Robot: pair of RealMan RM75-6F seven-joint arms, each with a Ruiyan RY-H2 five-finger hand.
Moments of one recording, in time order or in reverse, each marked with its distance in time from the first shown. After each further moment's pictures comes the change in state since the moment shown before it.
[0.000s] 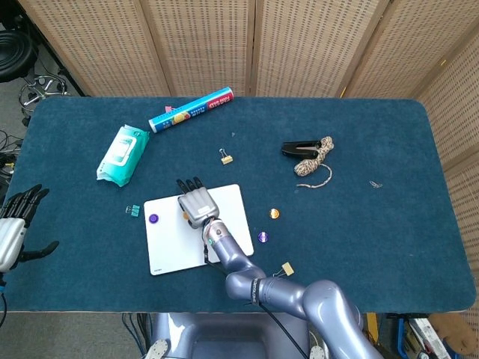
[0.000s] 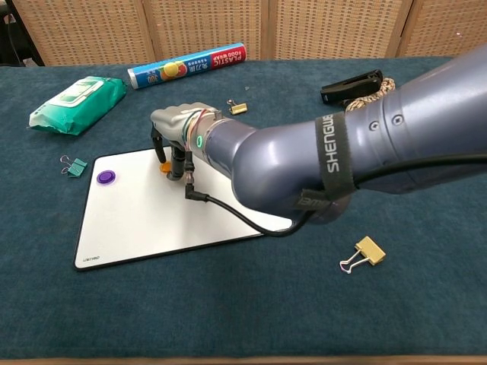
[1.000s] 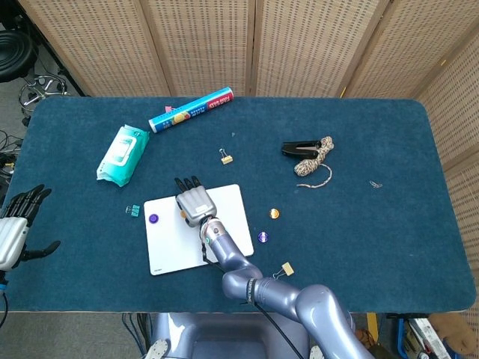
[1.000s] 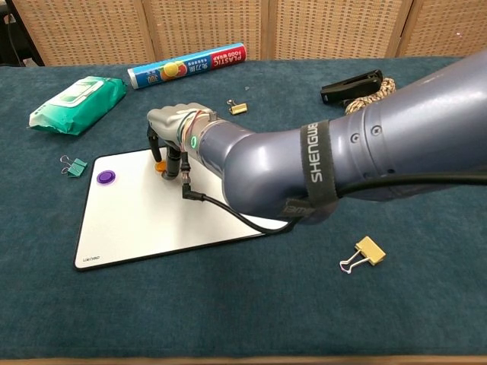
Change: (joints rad) left arm -0.010 -0.001 0.003 0.001 -0.005 -0.023 -0.001; right arm 0.018 -0.049 0.043 0.088 -0.063 -0.032 0.060
